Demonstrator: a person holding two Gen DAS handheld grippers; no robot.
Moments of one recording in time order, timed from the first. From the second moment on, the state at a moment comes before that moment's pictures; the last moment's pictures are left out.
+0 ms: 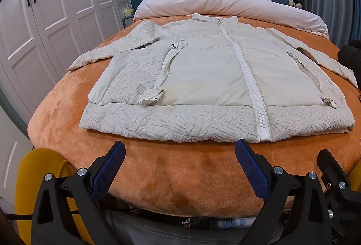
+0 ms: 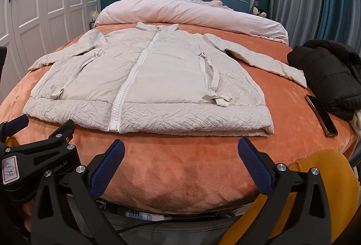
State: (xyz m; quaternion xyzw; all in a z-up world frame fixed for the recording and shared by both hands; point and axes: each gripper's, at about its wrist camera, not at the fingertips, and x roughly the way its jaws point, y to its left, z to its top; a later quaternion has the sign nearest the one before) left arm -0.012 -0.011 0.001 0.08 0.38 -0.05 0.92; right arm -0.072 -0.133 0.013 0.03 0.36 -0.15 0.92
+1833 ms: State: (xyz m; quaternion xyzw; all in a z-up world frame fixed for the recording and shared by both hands) left arm 0.035 0.004 0.033 0.05 0.39 -0.03 0.92; right arm -0.042 -0.214 0.025 0.09 0.35 -0.20 0.91
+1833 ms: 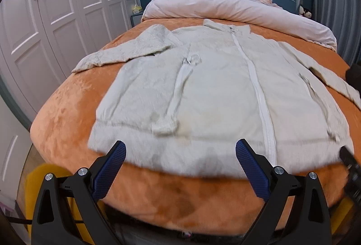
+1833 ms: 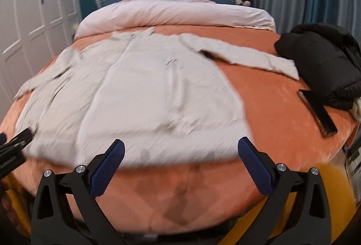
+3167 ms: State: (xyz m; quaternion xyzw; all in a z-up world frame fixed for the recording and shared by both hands) left arm 0.283 0.042 0.015 -0.01 0.40 0.05 0.92; right arm 0.265 -0.393 0.107 0.25 0.21 0.02 0.95
